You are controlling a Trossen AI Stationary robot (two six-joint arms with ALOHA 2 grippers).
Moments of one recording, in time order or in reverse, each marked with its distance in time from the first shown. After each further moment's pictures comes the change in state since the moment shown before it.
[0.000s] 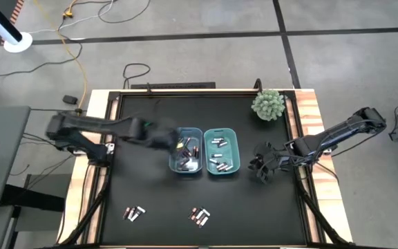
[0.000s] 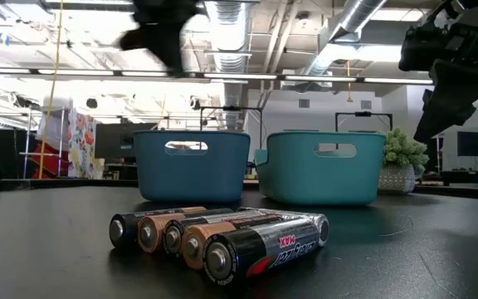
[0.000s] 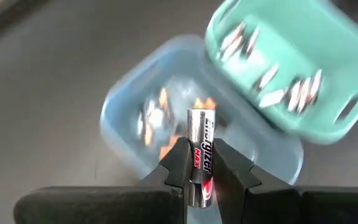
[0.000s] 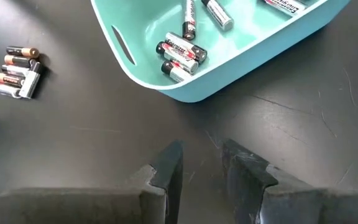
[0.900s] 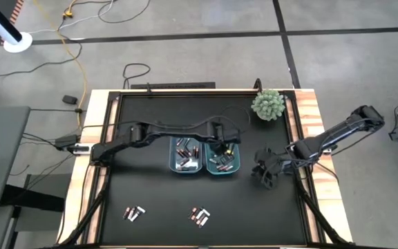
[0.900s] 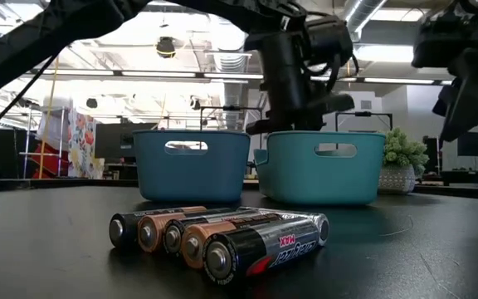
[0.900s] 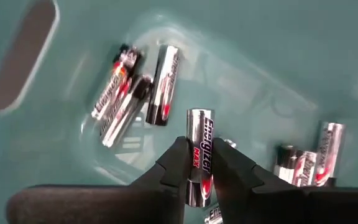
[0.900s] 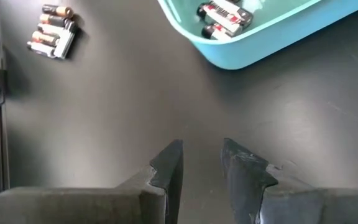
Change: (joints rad) left arm 0.115 0.931 0.845 -0.064 0.250 0.313; right arm 0.076 0.000 0.000 -0.004 -0.093 0.011
